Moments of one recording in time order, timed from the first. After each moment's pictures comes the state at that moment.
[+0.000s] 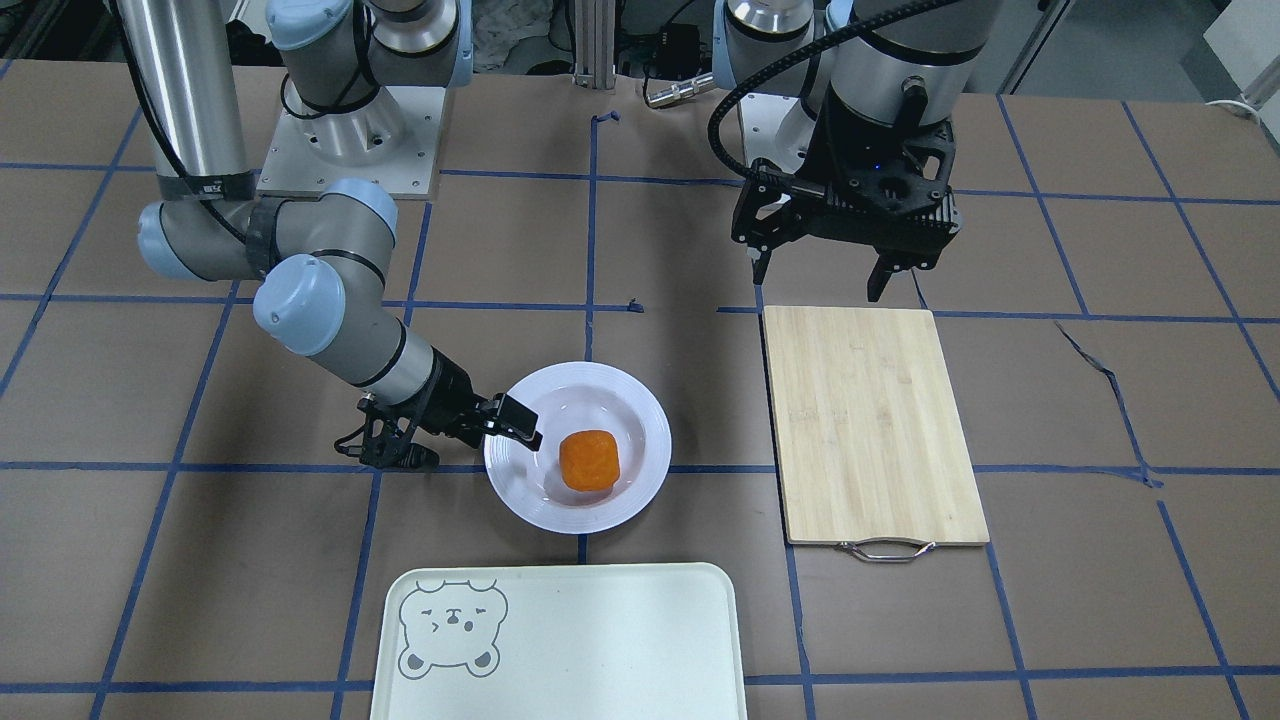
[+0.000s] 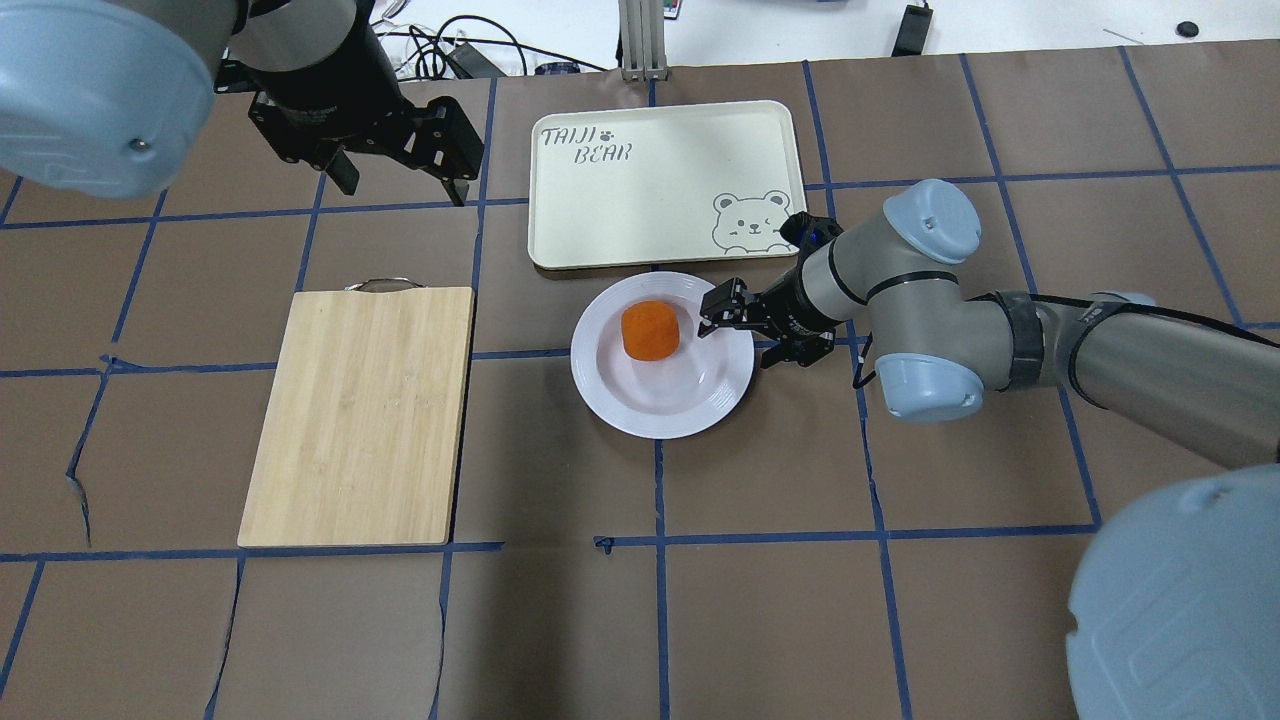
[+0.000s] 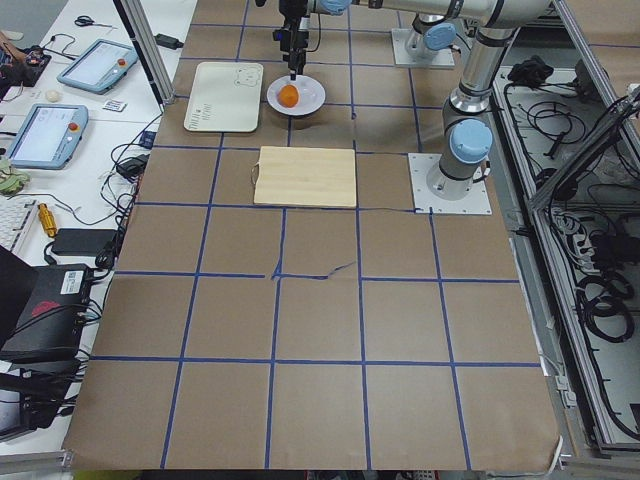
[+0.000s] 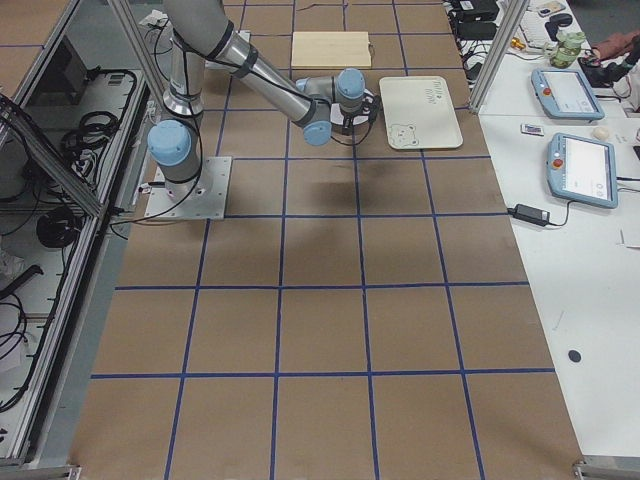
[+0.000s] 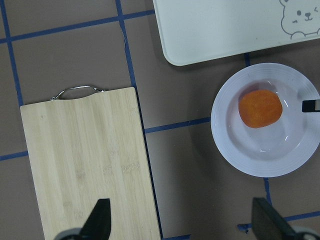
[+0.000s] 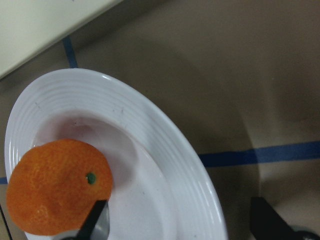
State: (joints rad) left arm -1.68 -1.65 -1.45 -1.51 1.58 0.07; right arm 1.60 -1.15 2.03 -2.54 -1.05 0.32
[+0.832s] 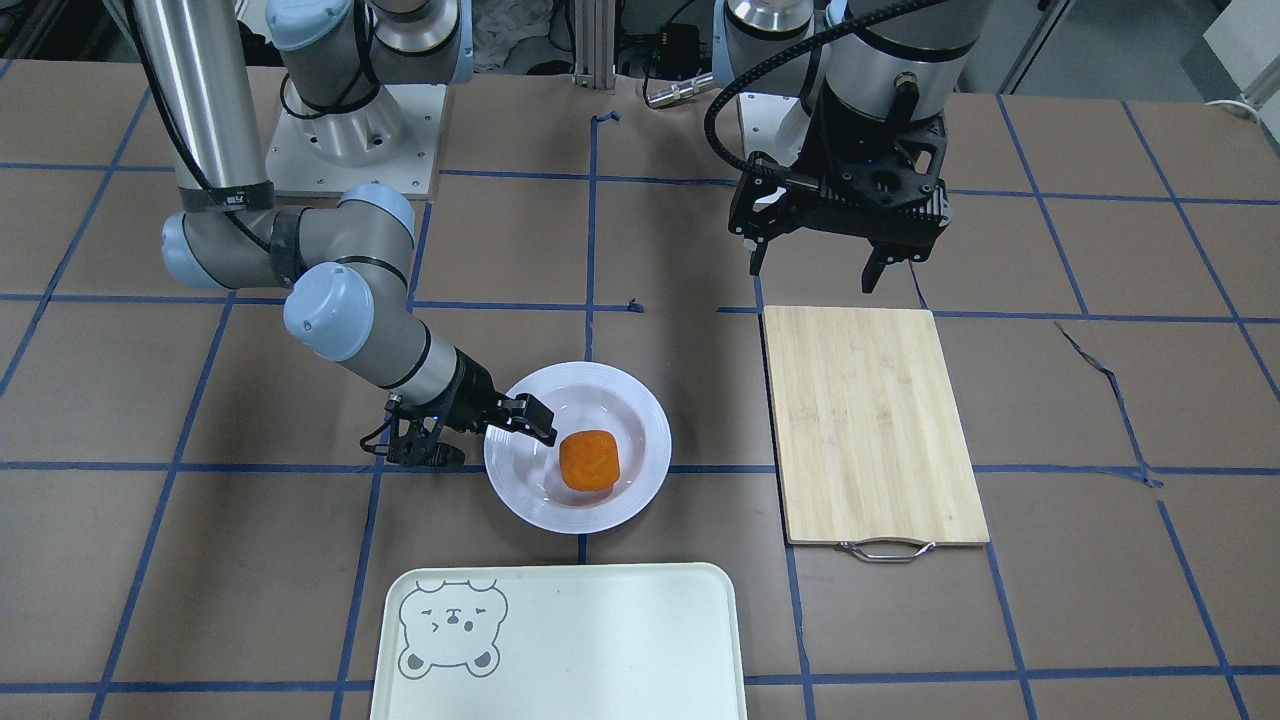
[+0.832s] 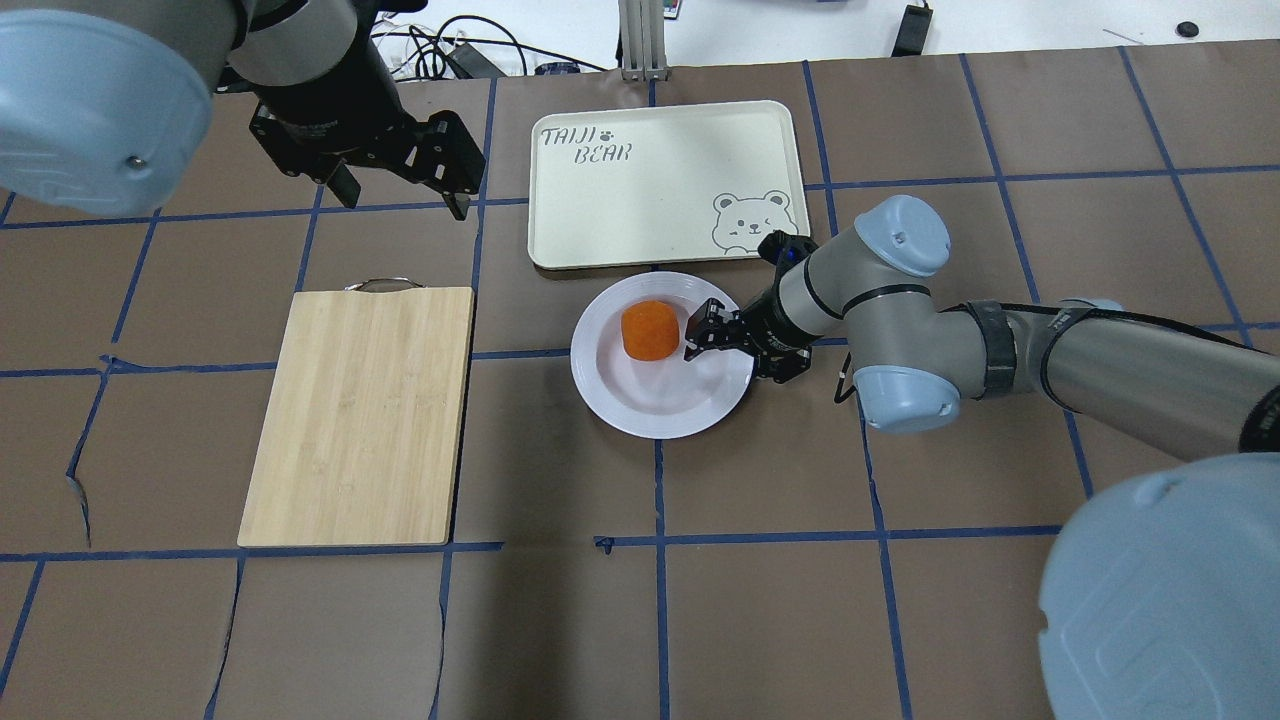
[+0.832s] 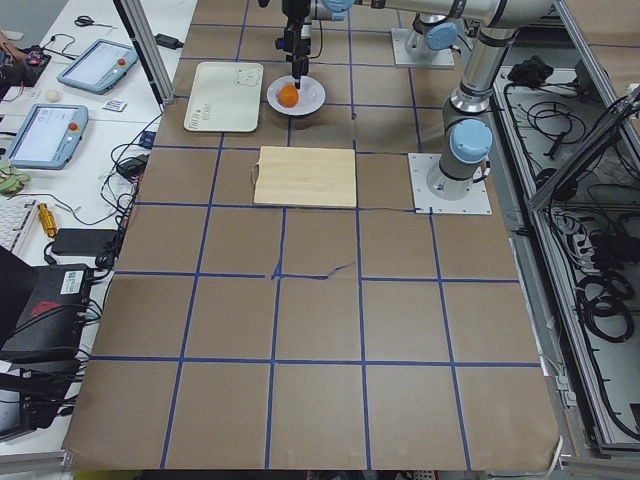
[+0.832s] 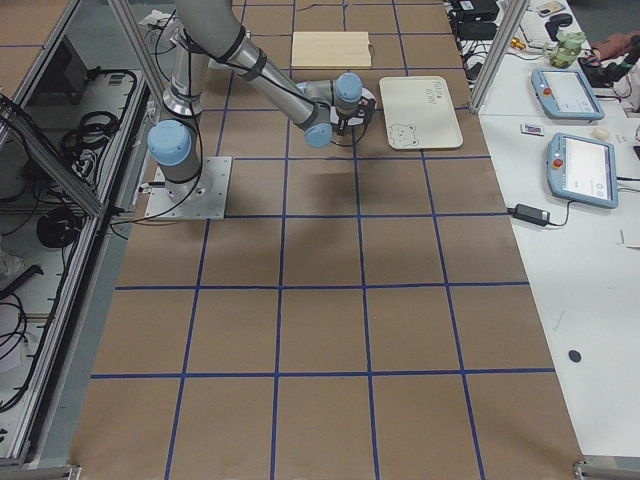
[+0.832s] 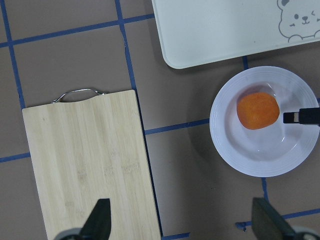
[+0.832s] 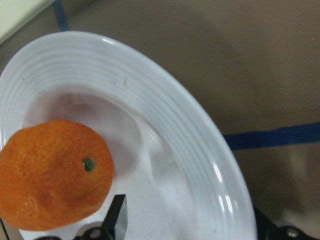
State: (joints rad) left arm -1.68 -1.62 -1.49 -1.51 1.57 0.07; right arm 1.64 -1.13 2.04 -2.54 -1.05 0.35
